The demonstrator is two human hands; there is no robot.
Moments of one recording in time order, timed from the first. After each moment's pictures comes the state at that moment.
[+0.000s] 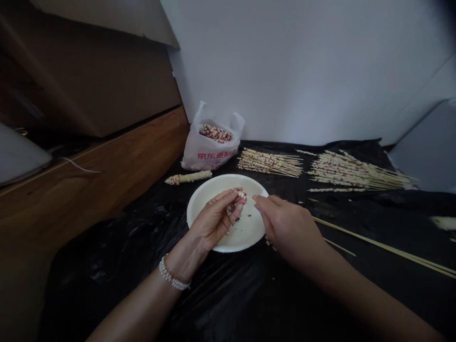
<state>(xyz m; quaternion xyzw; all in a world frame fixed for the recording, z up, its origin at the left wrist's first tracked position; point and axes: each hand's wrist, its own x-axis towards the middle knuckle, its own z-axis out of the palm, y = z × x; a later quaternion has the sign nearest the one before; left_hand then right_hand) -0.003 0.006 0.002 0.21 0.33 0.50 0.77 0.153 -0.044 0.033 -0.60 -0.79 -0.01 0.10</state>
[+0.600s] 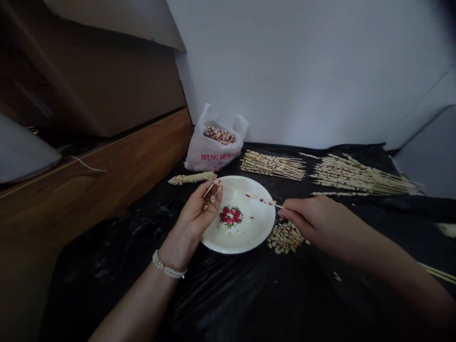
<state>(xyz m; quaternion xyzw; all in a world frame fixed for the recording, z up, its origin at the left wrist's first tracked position) -0.032 0.035 0.016 0.02 0.34 0.62 0.71 0.203 -0.036 0.059 -0.59 -0.80 0.09 0.02</state>
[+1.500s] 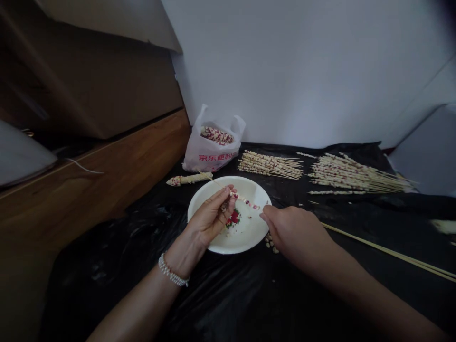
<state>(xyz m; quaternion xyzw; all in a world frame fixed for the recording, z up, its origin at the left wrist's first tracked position) -0.010 0.016 0.005 0.15 0.37 0.54 0.74 0.160 -0.047 0.045 -0.62 -0.79 -0.01 -0.01</state>
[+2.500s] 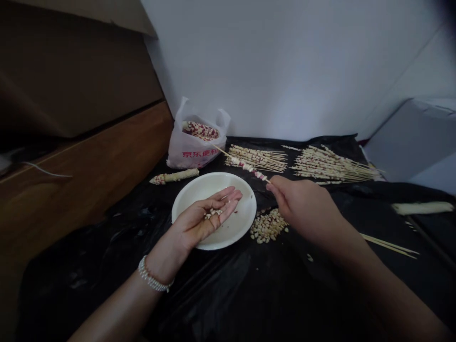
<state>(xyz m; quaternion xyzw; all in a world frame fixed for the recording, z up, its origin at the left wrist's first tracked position) -0.006 0.008 0.025 0.10 0.33 0.38 0.86 0.200 -0.038 0.070 -0.68 -0.73 -0.07 0.05</state>
